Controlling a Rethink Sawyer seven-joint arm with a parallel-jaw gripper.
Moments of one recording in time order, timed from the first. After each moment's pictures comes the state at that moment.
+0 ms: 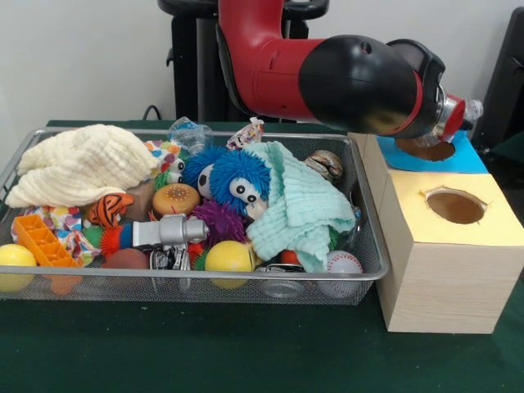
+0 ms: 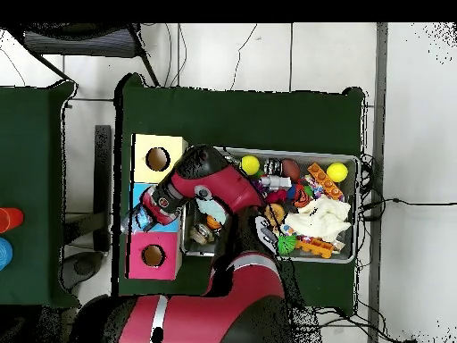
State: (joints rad) arm -0.07 -0.29 -0.02 1.50 0.71 1.37 1.93
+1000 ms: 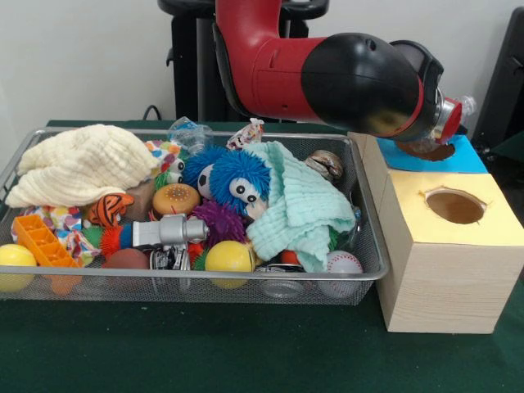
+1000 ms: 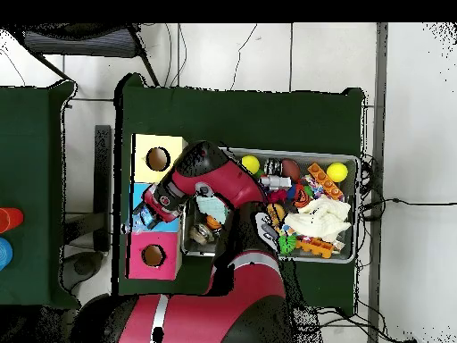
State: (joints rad) arm -0.07 -0.29 -0.02 1.46 0.66 1.37 1.93
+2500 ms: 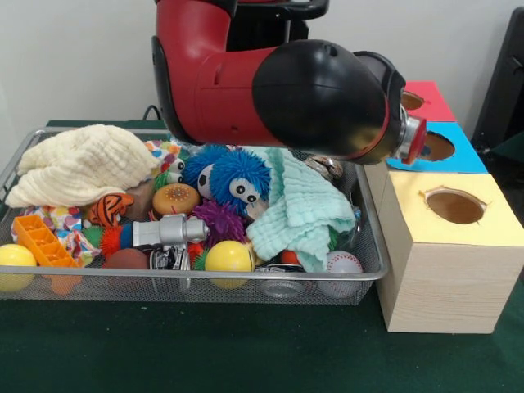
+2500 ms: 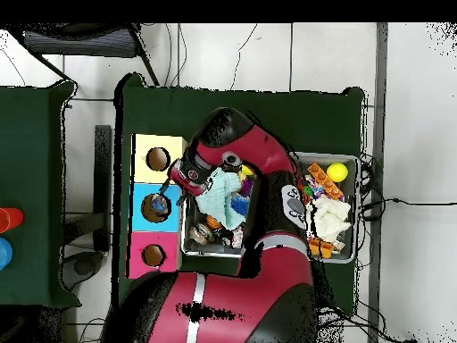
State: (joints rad) arm -0.16 -0.20 -0.02 1.13 0.49 1.55 1.93
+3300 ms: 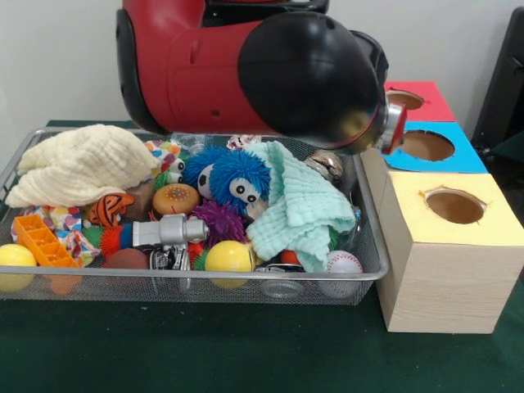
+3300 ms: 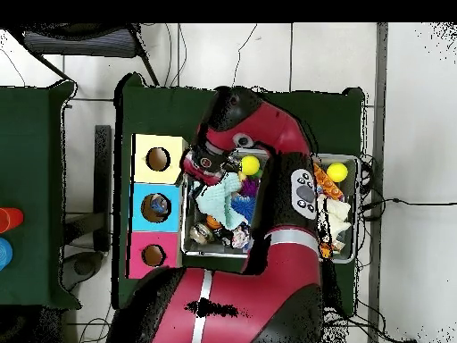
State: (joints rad) arm -0.17 -0.18 -0.05 0.93 0.33 1.69 1.93
